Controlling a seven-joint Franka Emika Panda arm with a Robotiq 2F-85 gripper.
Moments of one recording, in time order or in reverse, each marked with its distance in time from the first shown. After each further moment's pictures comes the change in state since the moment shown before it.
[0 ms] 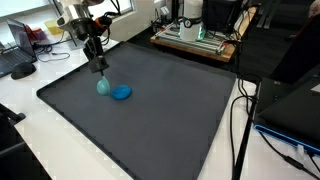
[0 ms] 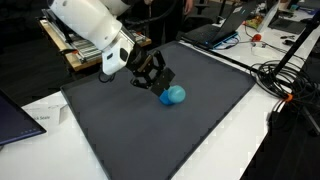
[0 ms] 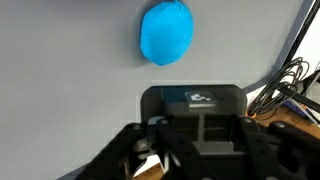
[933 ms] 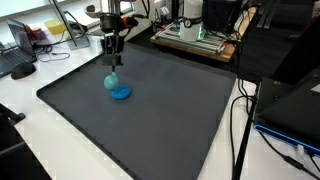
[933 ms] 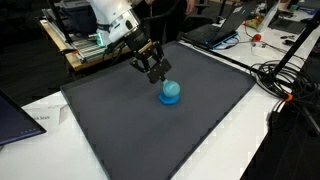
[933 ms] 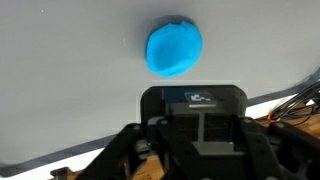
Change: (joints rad) arm 0.194 -0.251 -0.020 -0.403 0.346 0.487 -0.292
